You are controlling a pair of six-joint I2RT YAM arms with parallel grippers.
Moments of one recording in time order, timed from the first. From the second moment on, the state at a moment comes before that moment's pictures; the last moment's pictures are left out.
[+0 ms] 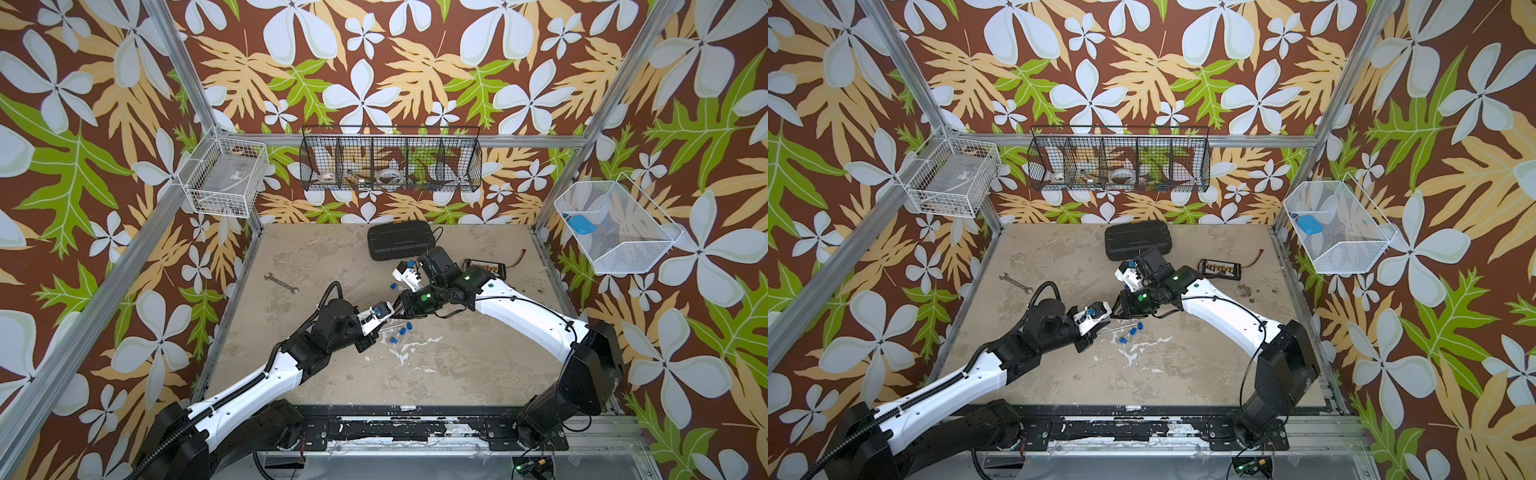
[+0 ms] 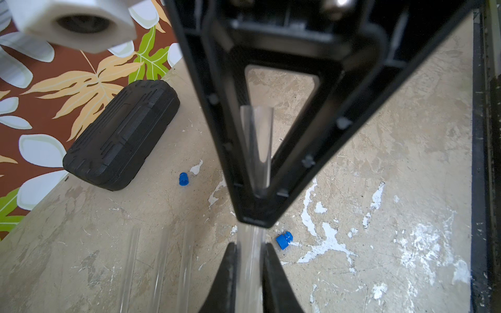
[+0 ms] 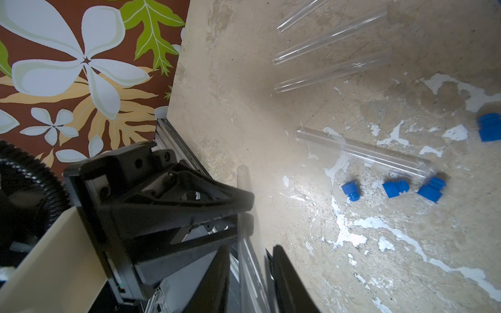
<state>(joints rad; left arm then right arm) -0.68 1.01 0.58 -0.06 0.18 0.39 0.70 1.62 1.37 -0.71 -0.59 0.48</state>
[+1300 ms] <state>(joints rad) -0.68 0.96 0.52 -0.03 0.16 0.43 0.70 1.62 1.38 -0.71 -0.70 0.47</state>
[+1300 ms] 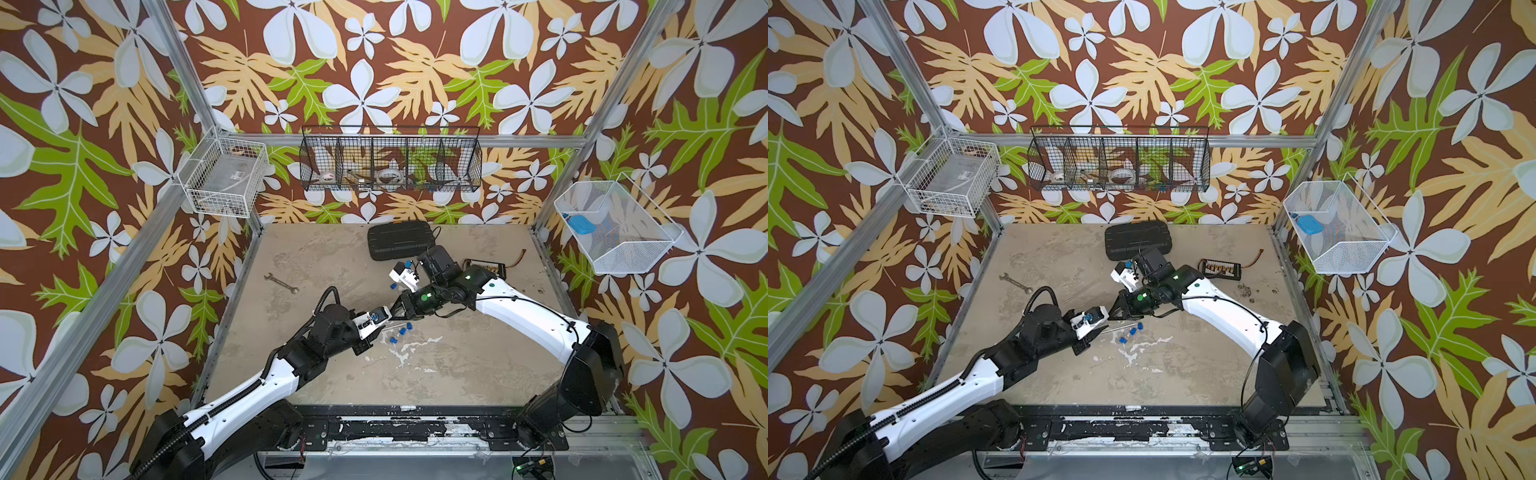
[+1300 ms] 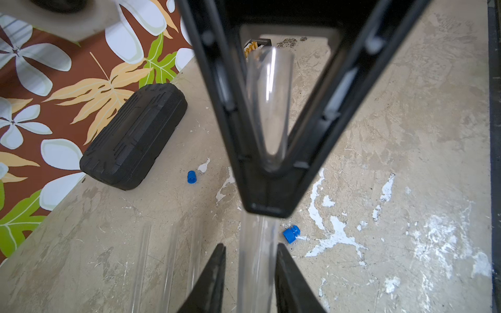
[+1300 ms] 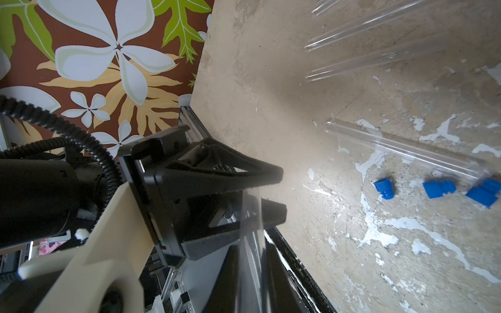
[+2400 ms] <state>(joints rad) -0.67 0.87 0.41 0.08 -0.02 0.25 0.61 1.32 1.12 -0.57 -0.24 0.10</state>
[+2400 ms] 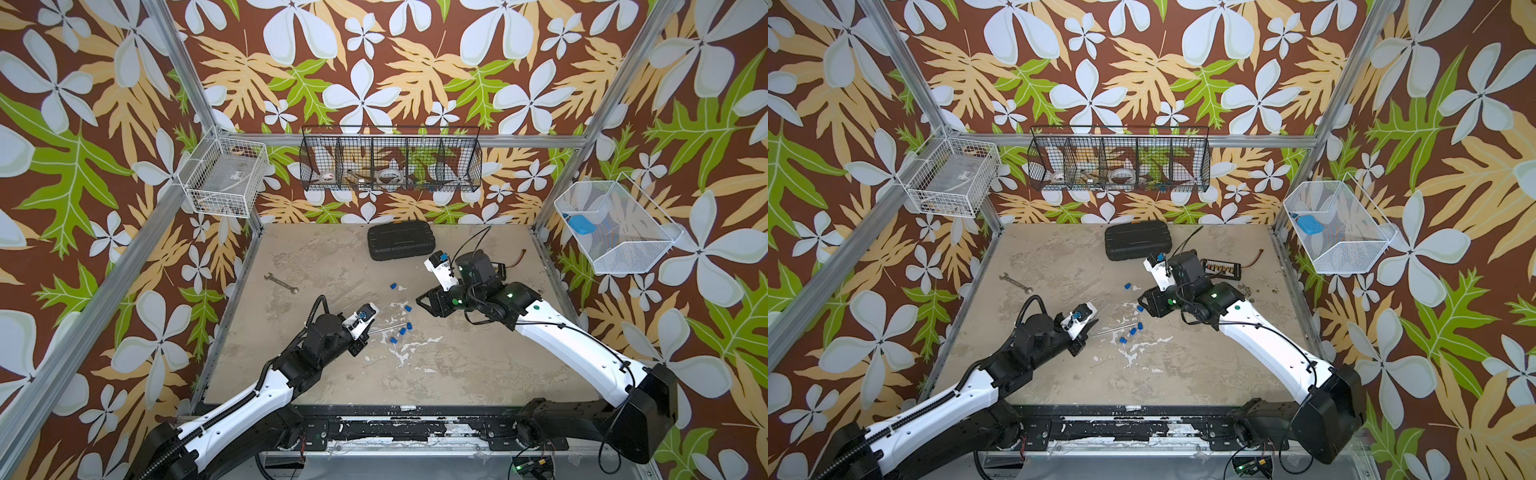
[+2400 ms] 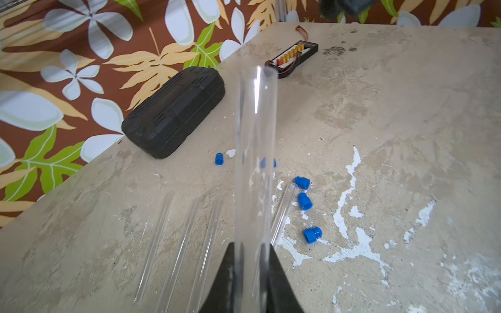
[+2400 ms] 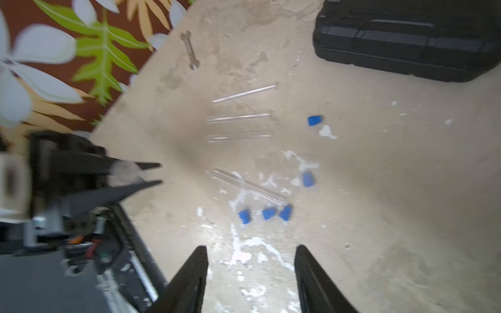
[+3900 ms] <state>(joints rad) -0.61 0.87 0.41 0.09 -0.15 0.14 0.61 1.98 1.29 -0.41 -0.09 -0.42</state>
